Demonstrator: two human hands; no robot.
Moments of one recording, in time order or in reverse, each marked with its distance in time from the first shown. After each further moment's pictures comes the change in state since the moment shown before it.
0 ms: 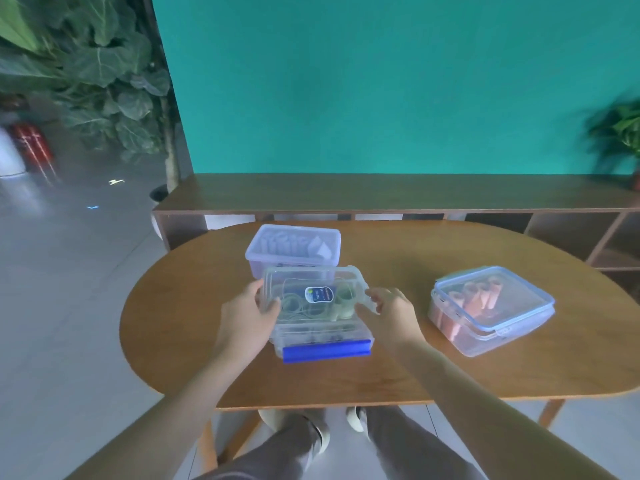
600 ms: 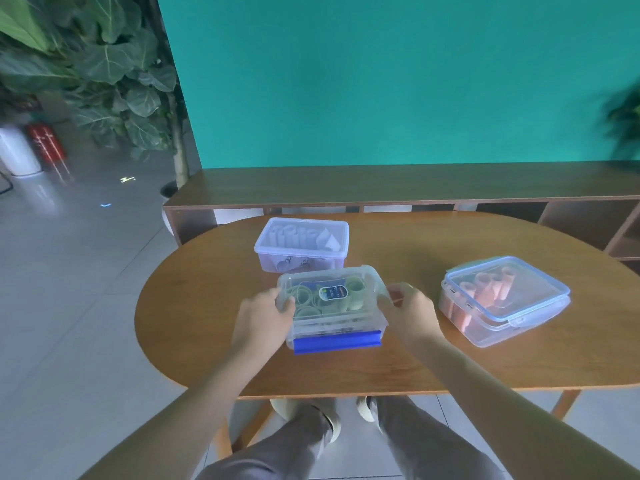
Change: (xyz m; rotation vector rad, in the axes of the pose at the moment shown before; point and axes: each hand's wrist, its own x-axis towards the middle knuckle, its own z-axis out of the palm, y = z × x) left_hand -0.009 -0.001 0.012 0.230 -0.013 0.077; right_hand -0.005 0.014 -0.004 0.106 0.041 0.069
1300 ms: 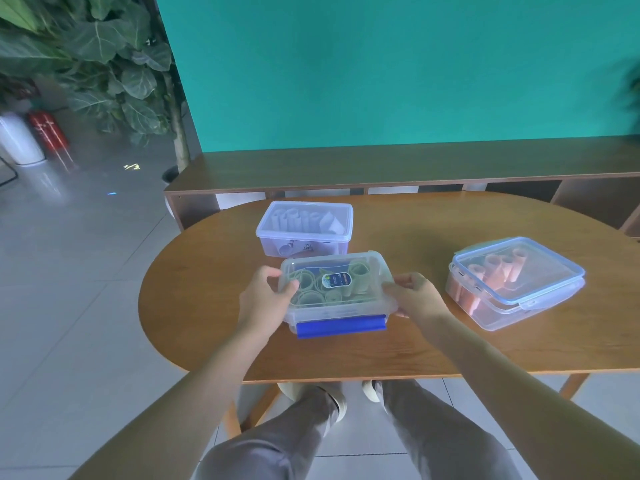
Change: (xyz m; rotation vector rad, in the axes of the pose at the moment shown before) left_hand 0.009 -0.003 0.006 -0.314 -0.048 -0.232; right_hand 0.011 0.007 0.002 0.330 -0.138 0.303
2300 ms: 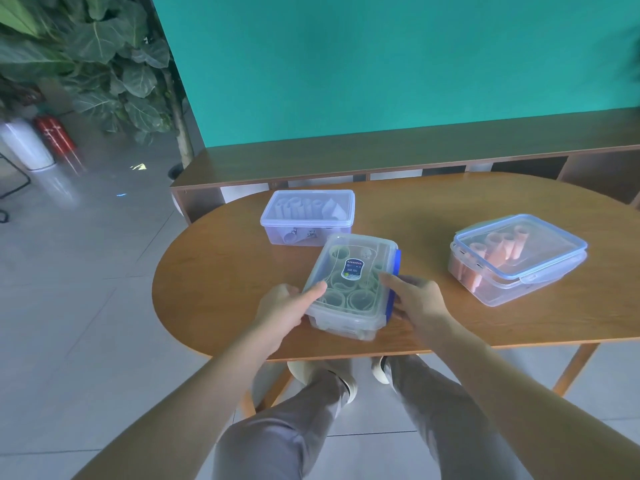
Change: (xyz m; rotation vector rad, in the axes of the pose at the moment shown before) left_hand -0.036 0.002 0.007 -0.133 -0.279 -0.197; right_hand -0.035 0.013 0.013 0.366 -0.020 0.081
